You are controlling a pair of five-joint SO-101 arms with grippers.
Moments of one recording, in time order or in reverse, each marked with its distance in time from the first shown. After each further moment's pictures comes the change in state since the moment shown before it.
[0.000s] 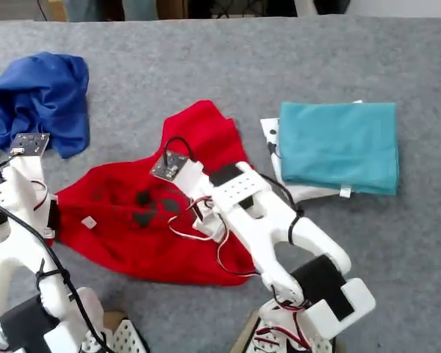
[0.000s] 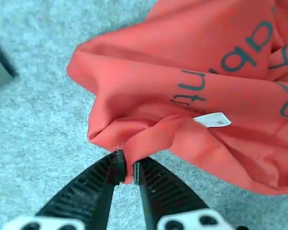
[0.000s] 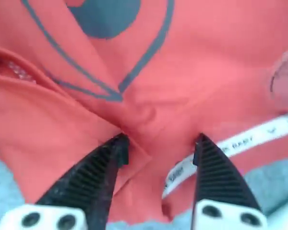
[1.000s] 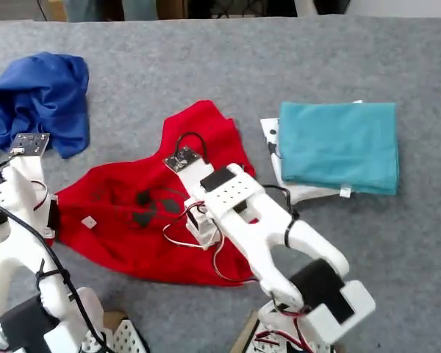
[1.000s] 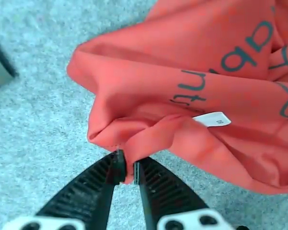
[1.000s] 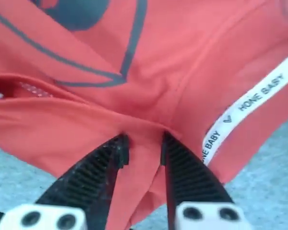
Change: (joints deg) left arm 0.0 0.0 0.0 0.0 0.0; right arm -3.7 0.3 0.3 5.3 -23.6
